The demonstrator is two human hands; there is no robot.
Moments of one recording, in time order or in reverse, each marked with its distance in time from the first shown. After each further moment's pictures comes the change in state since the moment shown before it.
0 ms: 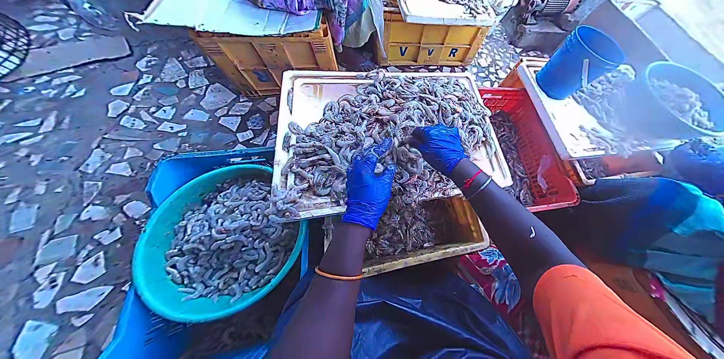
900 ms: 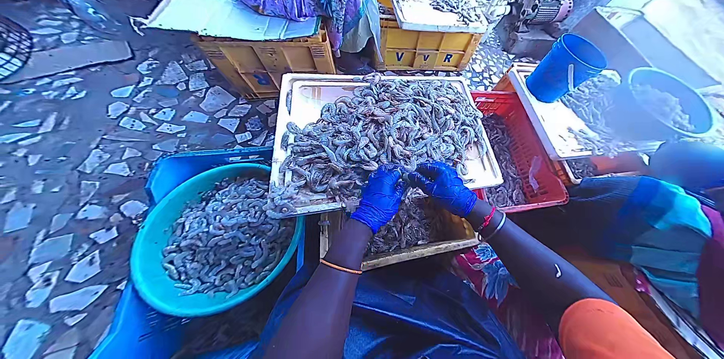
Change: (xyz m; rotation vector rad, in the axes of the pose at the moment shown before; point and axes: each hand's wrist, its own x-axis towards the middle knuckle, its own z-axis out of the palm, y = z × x) left_hand -0.016 0.000 0.017 0.196 -0.441 0.031; right_hand -0.092 -0.005 0.001 0.593 -0.103 0.030
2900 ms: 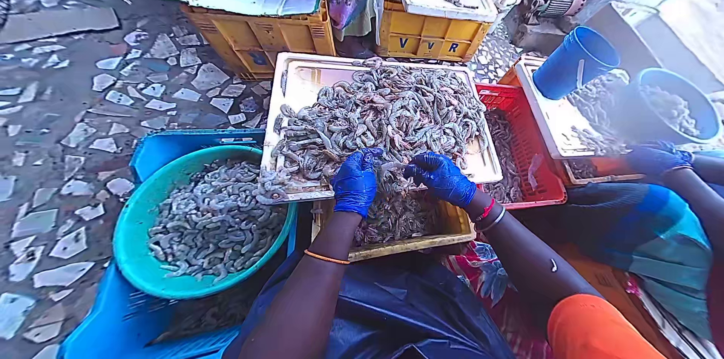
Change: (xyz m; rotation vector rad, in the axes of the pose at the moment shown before) left_hand -0.006 -0.007 -0.006 -0.150 0.421 -0.268; right_hand 0.005 0.007 -0.002 0.147 -0.074 -0.128
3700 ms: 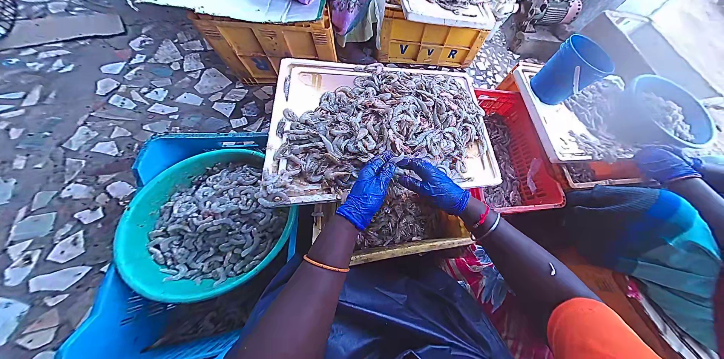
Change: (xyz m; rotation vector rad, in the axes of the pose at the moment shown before) left_hand -0.015 0.012 -0.002 -0.498 -0.328 0.106; right_hand 0.003 -0.004 0.012 -0.065 -0.089 0.024
